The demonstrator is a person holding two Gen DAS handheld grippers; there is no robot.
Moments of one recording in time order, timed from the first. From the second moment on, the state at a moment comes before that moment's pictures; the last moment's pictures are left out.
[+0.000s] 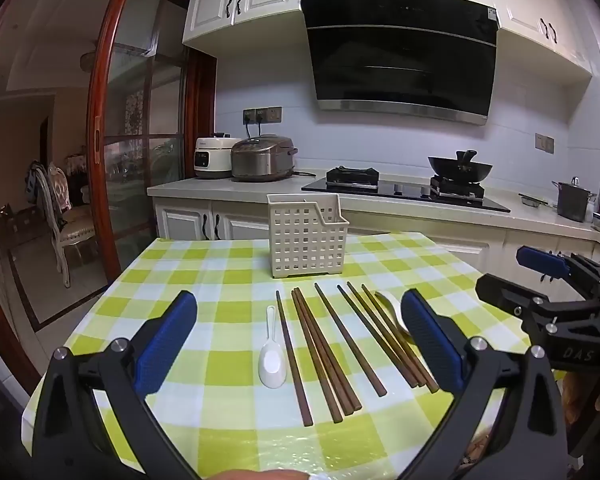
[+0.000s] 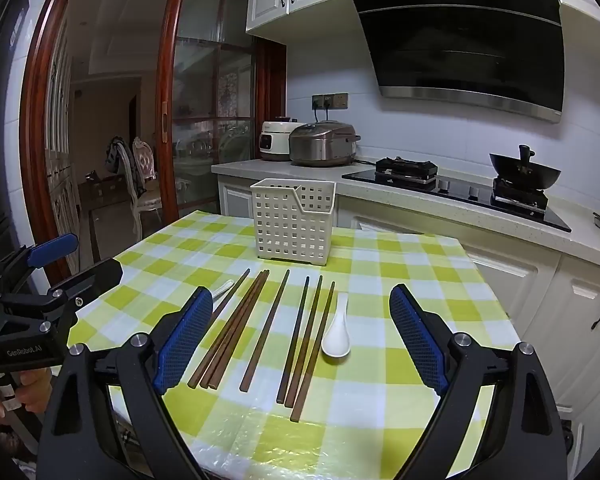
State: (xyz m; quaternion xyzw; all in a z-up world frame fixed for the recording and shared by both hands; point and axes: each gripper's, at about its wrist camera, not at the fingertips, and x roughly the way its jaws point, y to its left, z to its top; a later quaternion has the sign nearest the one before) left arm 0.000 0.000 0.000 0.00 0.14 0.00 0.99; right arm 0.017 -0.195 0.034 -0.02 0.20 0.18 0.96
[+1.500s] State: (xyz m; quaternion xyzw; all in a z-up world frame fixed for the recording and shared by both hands) left arm 0.005 -0.003 -0.009 0.00 0.16 -0.01 0.99; right arm 0.018 -0.196 0.031 -0.01 0.21 0.18 0.96
